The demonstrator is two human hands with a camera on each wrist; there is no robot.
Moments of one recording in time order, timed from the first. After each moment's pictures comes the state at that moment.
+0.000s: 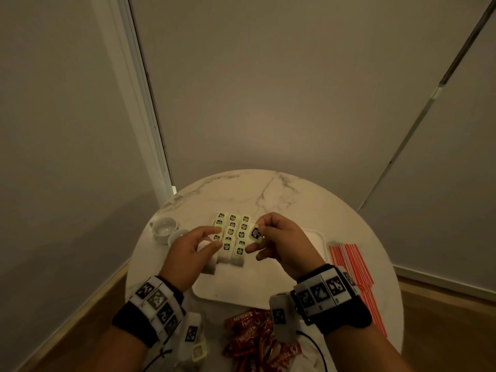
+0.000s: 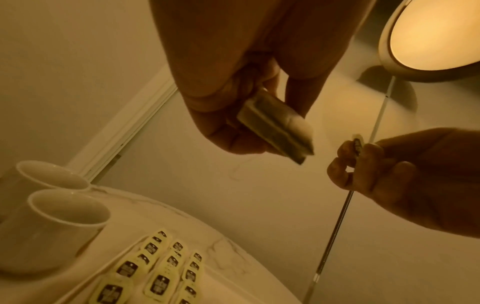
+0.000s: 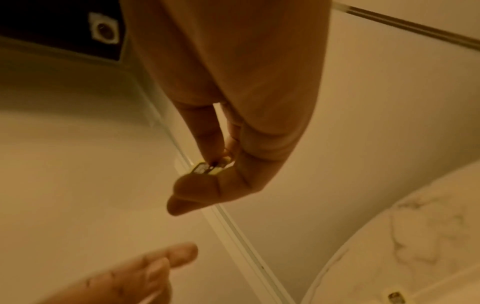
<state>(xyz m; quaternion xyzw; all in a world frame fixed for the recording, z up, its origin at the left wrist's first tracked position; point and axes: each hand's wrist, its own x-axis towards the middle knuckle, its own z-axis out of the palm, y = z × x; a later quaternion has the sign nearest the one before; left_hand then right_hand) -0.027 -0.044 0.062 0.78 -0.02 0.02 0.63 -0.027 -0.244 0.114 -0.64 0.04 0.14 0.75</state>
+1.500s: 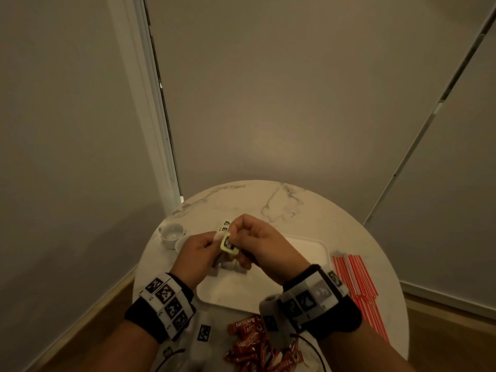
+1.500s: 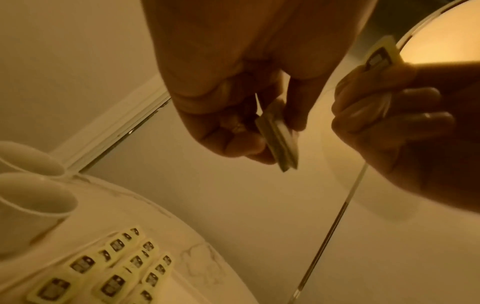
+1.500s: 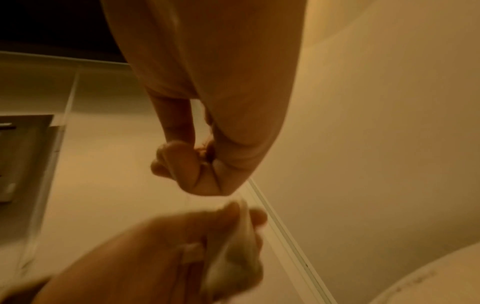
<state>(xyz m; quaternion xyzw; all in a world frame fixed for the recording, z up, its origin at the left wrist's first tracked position) -0.040 -0.058 0.087 0.75 -0.02 -0.01 0.66 -0.043 -0.212 0.132 -0.67 -0.15 0.16 0.71</state>
